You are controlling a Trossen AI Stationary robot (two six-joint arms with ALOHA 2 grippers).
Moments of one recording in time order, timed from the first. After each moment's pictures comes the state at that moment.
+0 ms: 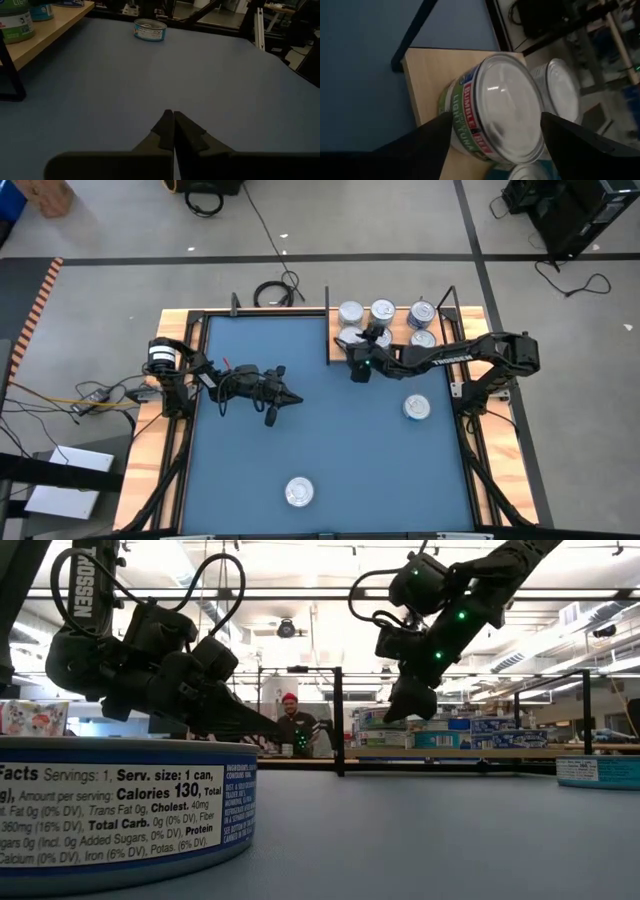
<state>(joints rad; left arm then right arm) 0.18 1.81 0.29 1.31 0.32 -0.08 -0.22 1.56 0.85 -0.08 0.61 -0.33</state>
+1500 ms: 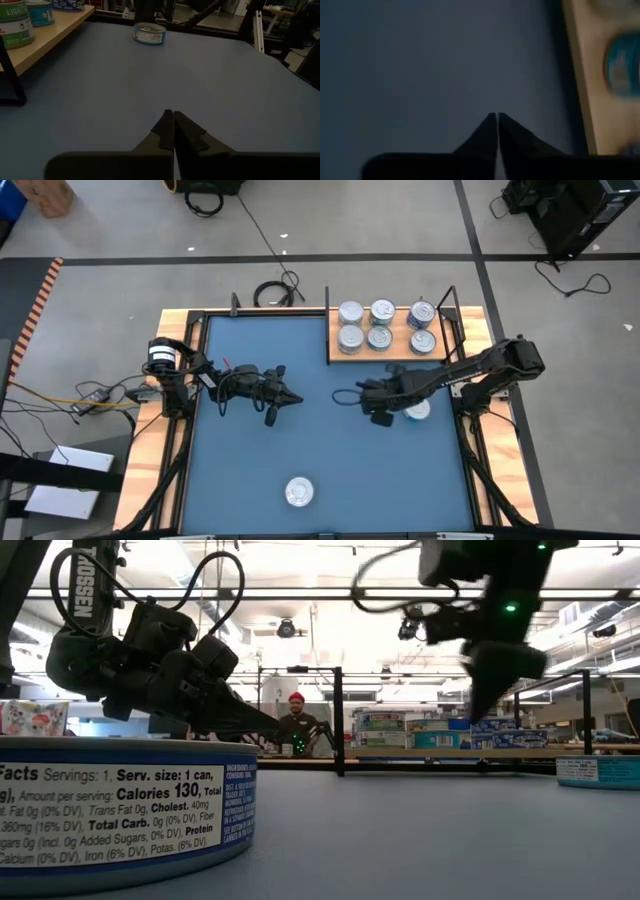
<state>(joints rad) 0.18 1.81 0.29 1.32 0.32 -0.08 0.14 1.56 1.02 -0.94 0.41 0.42</state>
